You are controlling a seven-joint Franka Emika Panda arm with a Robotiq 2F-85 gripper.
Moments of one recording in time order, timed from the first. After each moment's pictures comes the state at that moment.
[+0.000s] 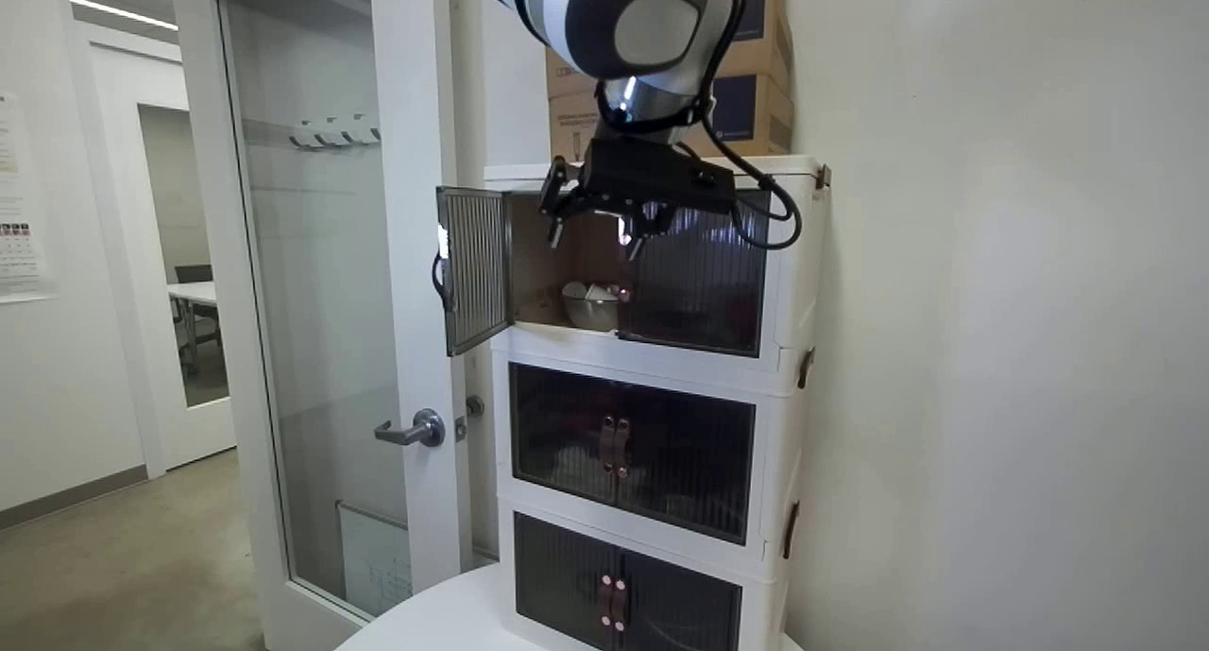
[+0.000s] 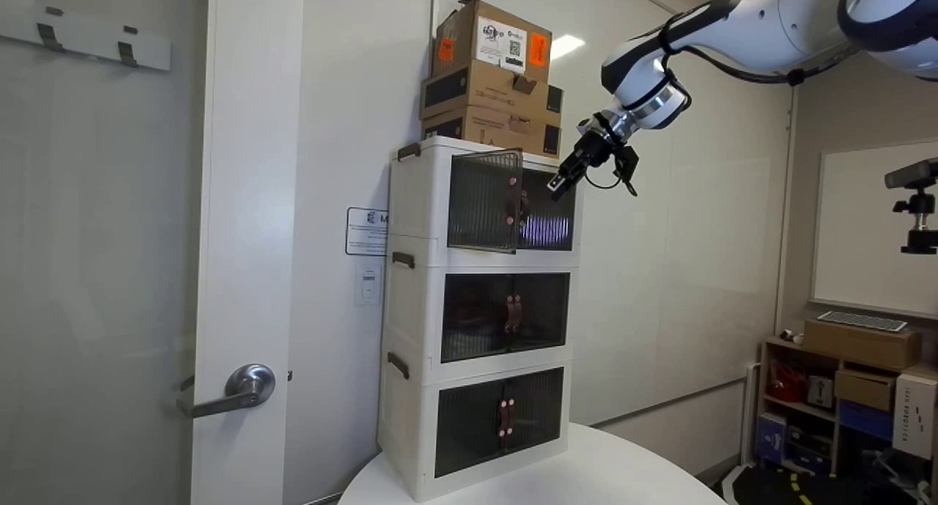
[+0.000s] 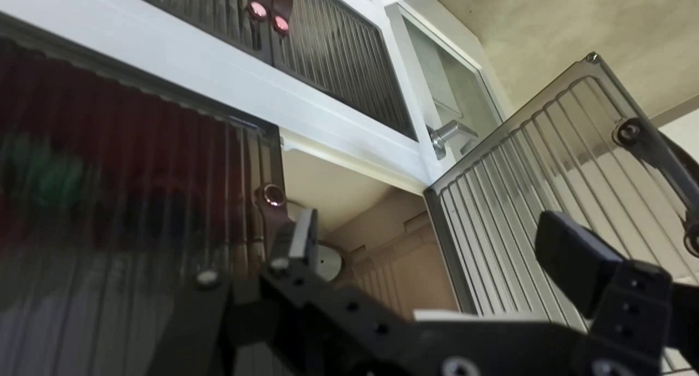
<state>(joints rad) -0.33 0.51 0.11 -1.19 0.59 1.96 -1.04</state>
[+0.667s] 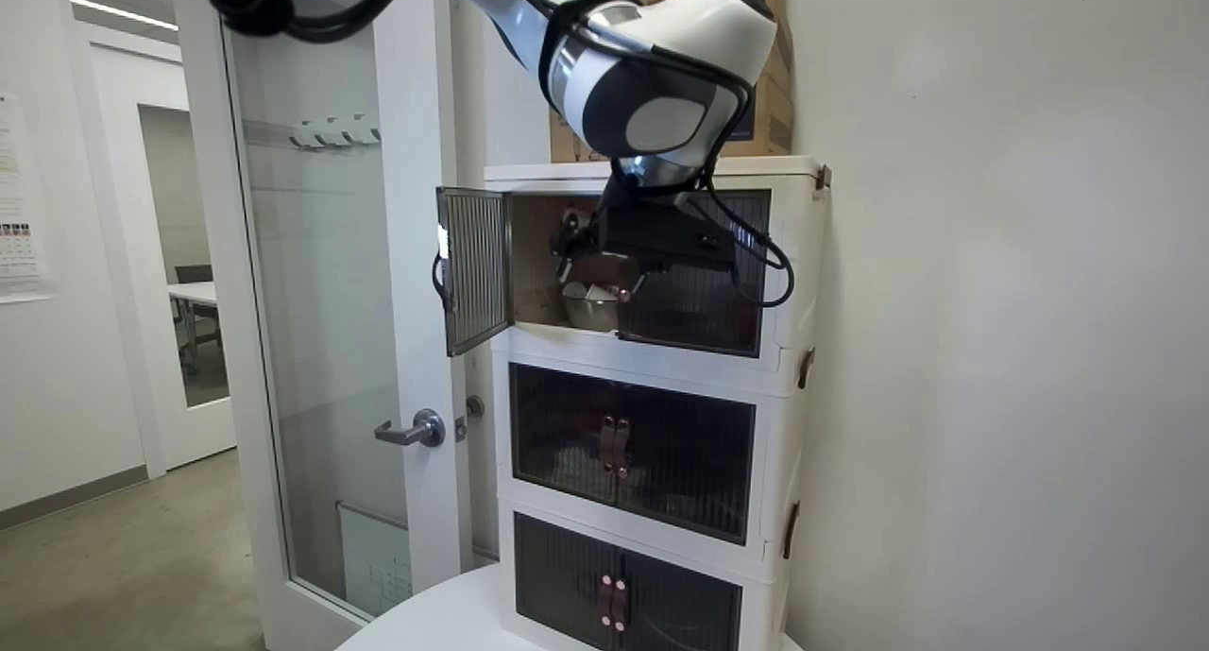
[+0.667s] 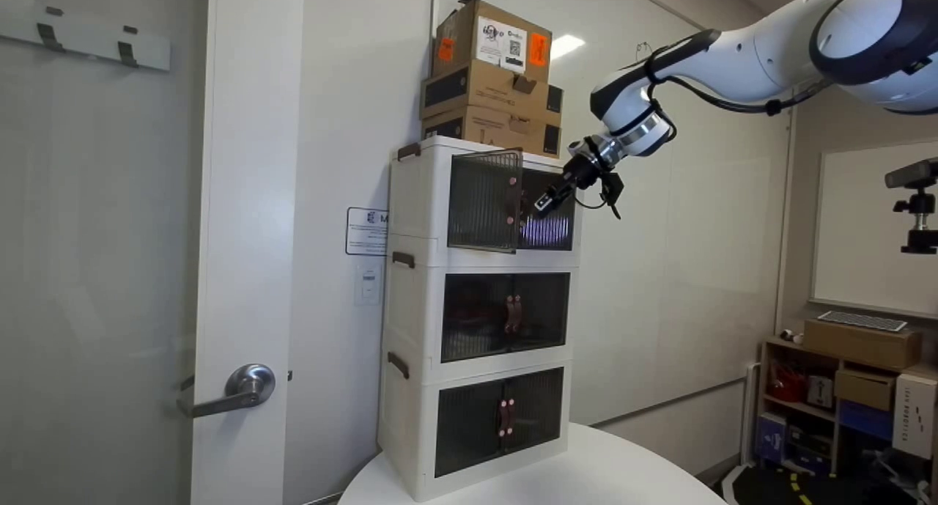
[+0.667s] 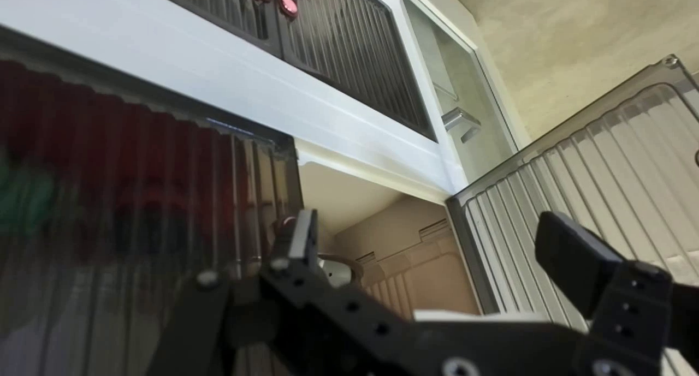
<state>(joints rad) -0.34 0.63 0.14 -1.14 0.64 2.02 -1.11</state>
